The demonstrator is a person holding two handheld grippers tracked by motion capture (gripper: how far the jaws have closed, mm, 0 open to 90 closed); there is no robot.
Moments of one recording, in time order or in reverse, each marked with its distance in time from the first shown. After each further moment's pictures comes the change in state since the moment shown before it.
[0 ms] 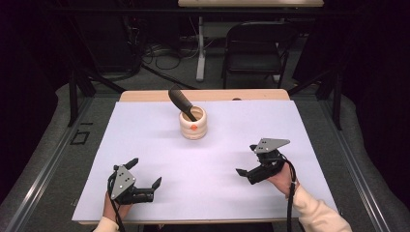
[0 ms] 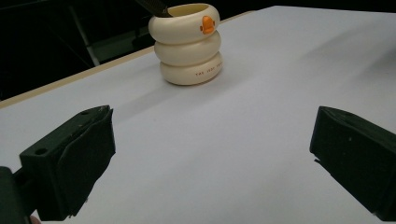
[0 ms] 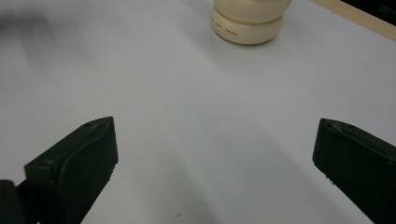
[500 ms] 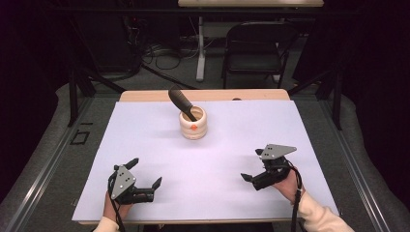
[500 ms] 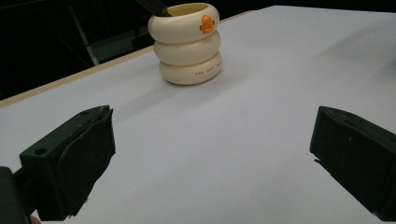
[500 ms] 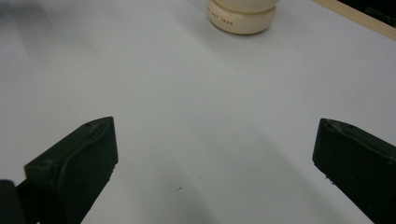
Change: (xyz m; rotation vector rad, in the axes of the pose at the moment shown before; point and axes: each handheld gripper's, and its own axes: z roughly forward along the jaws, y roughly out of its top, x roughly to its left) left arm 0.000 0.000 0.000 0.004 0.000 0.000; right arm 0.007 -0.015 -0.014 -0.005 -0.038 -0.010
